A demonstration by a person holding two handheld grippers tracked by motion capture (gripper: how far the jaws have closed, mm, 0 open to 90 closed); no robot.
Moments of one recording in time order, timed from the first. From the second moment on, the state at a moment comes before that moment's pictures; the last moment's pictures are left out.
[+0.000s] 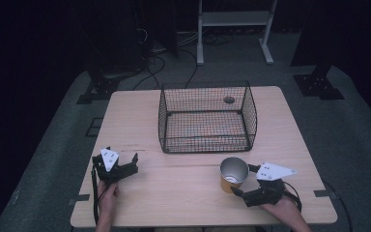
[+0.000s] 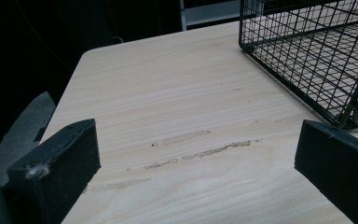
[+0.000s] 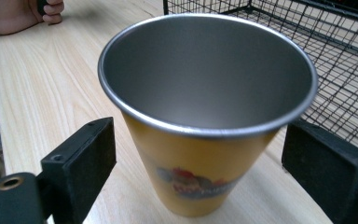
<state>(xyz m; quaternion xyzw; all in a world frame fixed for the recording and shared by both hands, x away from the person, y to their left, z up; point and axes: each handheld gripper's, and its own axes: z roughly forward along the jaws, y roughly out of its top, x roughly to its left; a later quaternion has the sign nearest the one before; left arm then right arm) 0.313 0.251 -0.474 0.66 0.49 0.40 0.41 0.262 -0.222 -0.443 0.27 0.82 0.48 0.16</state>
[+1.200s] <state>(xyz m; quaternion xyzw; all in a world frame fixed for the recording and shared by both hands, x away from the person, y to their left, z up) 0.313 0.251 -0.474 0.66 0.49 0.40 0.41 0.279 -0.206 -0.436 0.27 0.82 0.49 0.14</state>
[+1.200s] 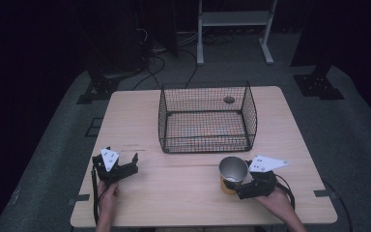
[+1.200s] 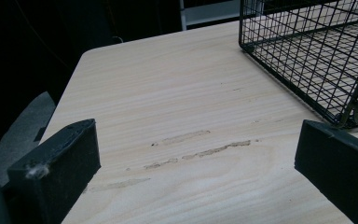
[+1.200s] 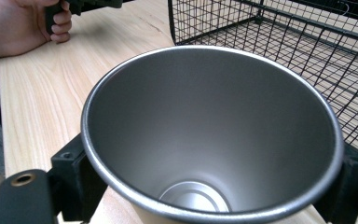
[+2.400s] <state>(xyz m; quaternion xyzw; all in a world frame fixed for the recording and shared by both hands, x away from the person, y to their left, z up) 0.313 0.251 -0.474 0.66 0.49 0.40 0.41 0.312 -0.197 -0.358 0.24 0.81 0.53 0.08</state>
